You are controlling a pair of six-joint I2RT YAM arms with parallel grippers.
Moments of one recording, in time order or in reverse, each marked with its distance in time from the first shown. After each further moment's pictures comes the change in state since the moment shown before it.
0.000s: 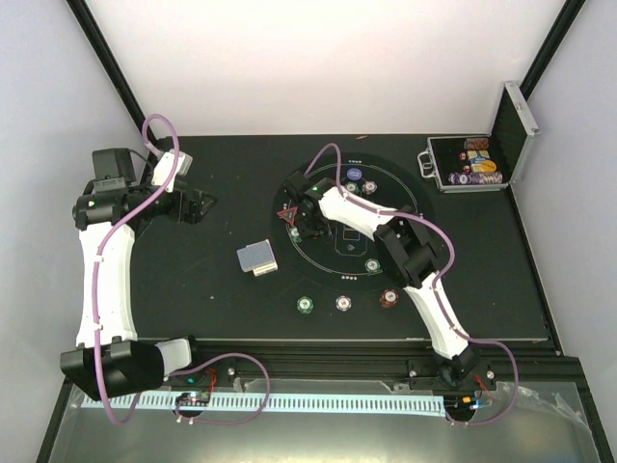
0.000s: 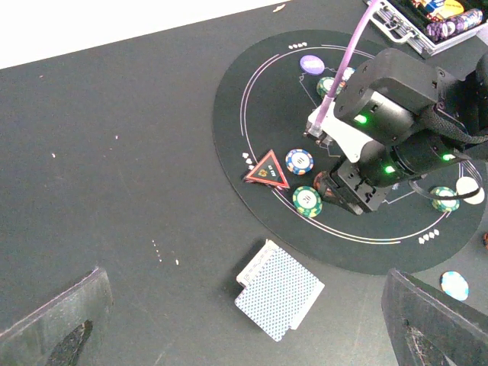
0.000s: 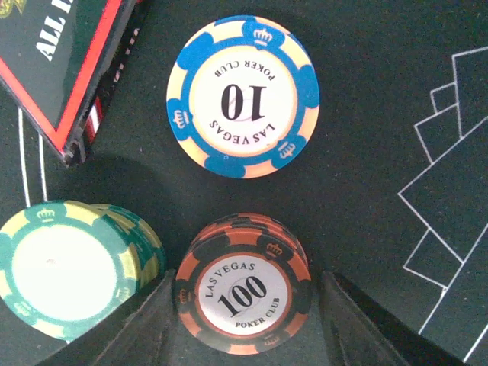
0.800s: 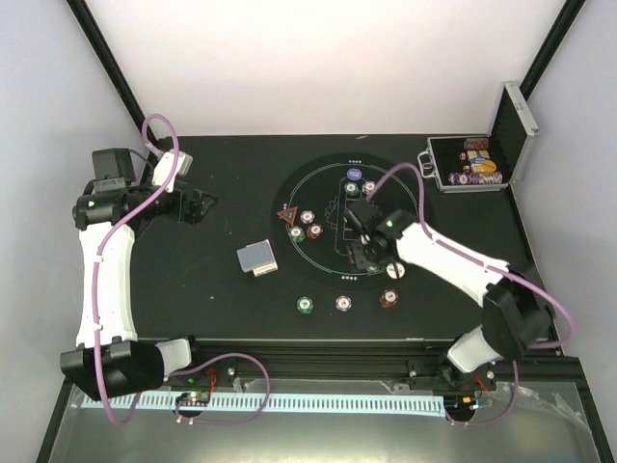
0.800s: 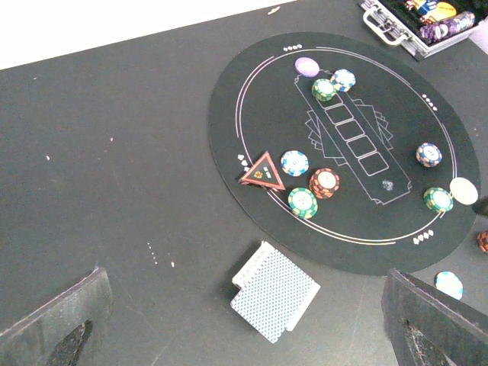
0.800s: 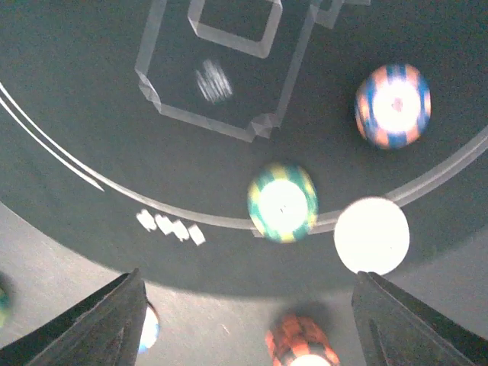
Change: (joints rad) left arm 0.000 0.000 0.000 0.000 0.012 0.000; right arm -0.021 -0.771 -0.716 0.021 0.070 0.043
